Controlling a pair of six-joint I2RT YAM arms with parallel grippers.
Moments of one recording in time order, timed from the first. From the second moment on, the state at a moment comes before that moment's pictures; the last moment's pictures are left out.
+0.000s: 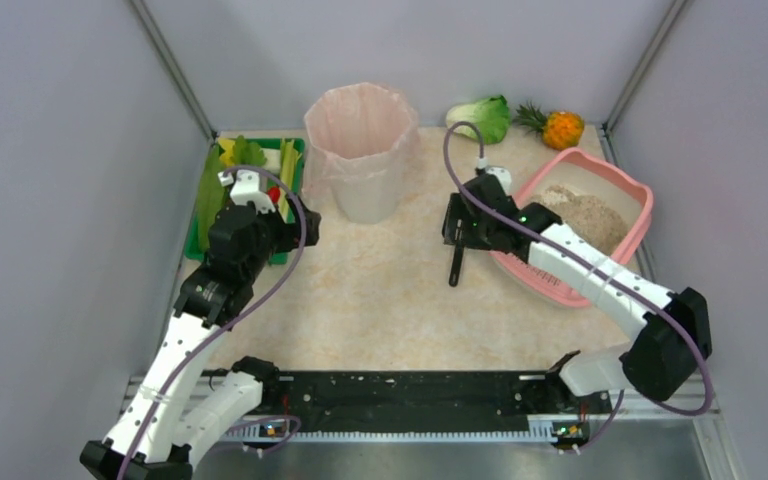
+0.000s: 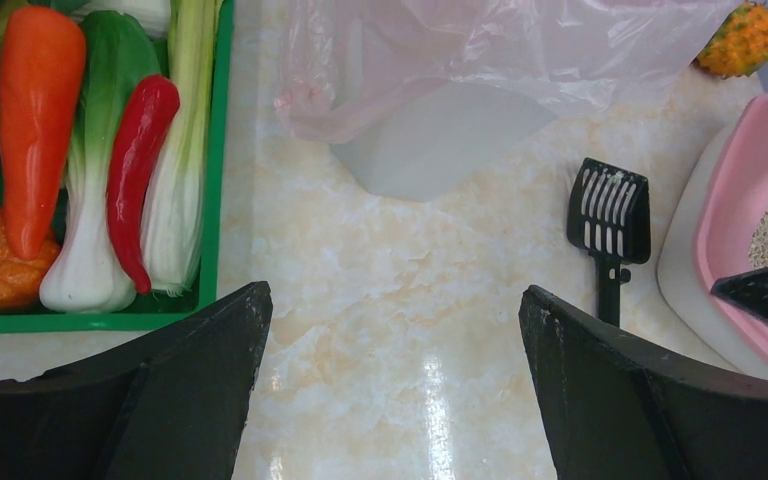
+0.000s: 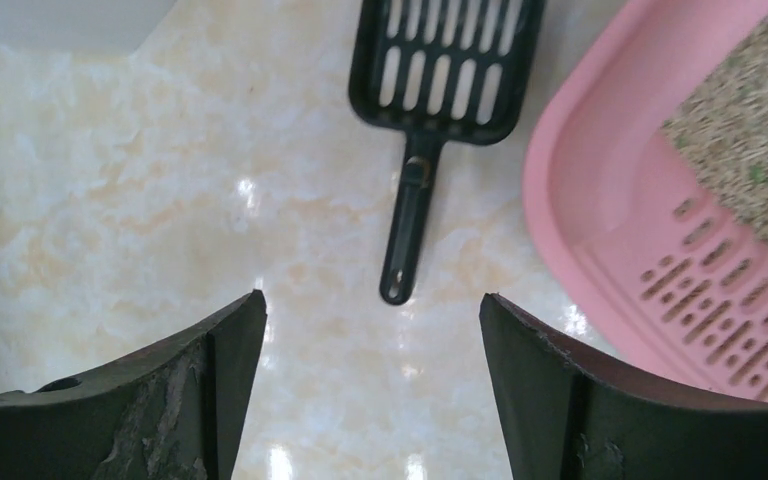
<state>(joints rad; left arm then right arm) -0.34 0.79 0.92 -0.46 -0.12 -0.38 0.61 1.34 1.16 -0.69 0.30 0.62</state>
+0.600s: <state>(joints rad) -0.34 0.73 0.92 -0.47 -0.14 -0.39 0.72 1.68 1.07 -0.55 0.38 0.76</state>
